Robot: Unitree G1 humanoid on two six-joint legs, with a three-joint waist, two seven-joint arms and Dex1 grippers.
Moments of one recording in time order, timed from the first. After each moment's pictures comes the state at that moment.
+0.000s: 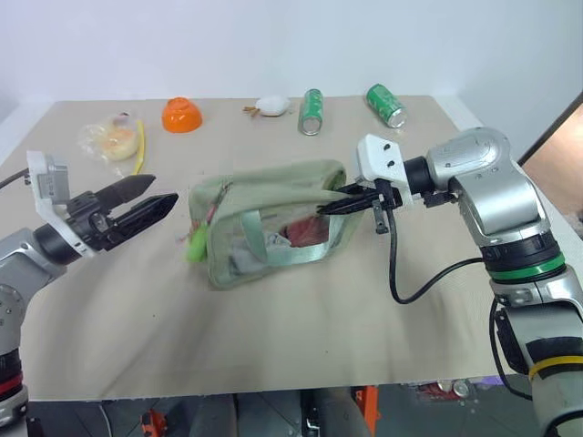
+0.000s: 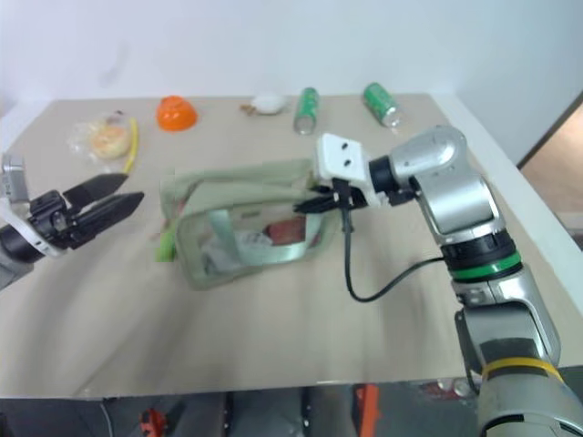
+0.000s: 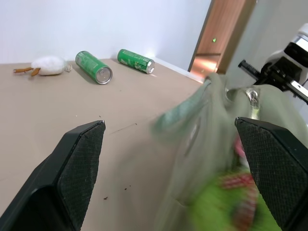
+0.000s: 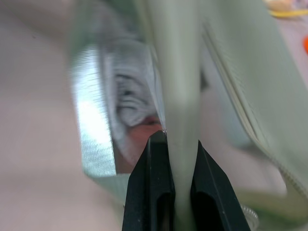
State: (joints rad) left arm -0.24 0.80 0.53 -0.27 -0.99 0.72 -0.85; right arm -0.99 -0.74 0.26 0.04 0.12 0.40 1.37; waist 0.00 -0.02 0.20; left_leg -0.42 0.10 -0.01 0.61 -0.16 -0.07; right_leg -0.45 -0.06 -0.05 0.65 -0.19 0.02
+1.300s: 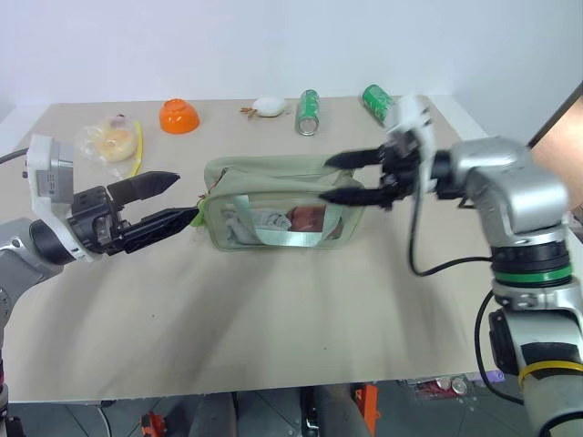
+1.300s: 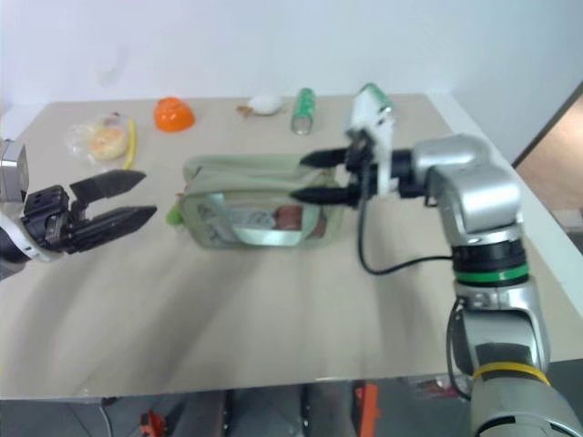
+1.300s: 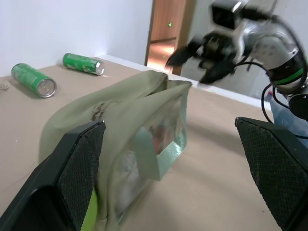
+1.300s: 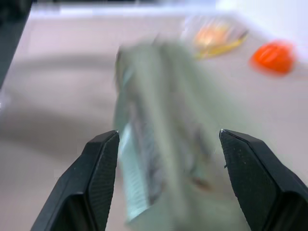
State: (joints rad) left arm -0.27 0.83 0.47 -0.34 -1.10 0.75 -0.87; right arm -0.96 -0.71 -0.01 0.05 0.42 0.68 1.26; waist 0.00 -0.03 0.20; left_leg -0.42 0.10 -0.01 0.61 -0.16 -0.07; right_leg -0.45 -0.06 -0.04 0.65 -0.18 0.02
